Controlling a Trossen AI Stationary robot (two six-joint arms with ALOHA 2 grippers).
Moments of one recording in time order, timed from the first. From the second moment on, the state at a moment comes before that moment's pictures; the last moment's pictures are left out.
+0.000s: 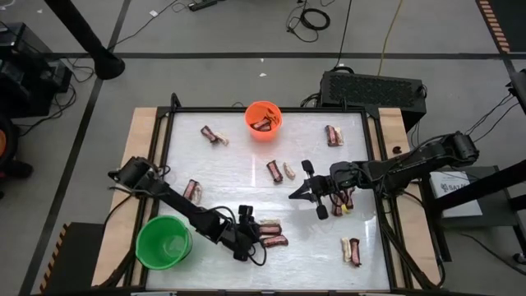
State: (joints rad) left arm -0.53 1.93 1.11 -0.12 -0.40 -0.20; right arm 0.17 1.21 0.56 0.36 -0.08 -0.04
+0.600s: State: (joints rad) left arm -0.46 1.99 1.12 -0.11 -0.26 -0.36; right arm 0.17 1.21 0.56 0.38 -0.08 -0.07
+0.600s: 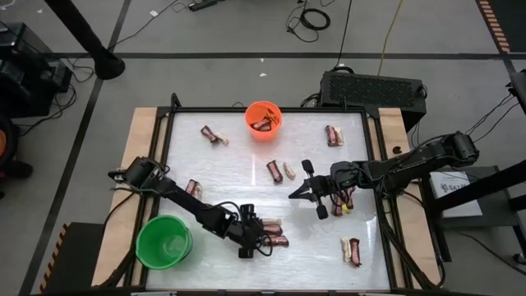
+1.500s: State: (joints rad) left arm -0.45 1.91 1.11 -0.16 -0.30 -0.32; right arm 0.17 1.20 0.56 0.39 -0.08 -0.12
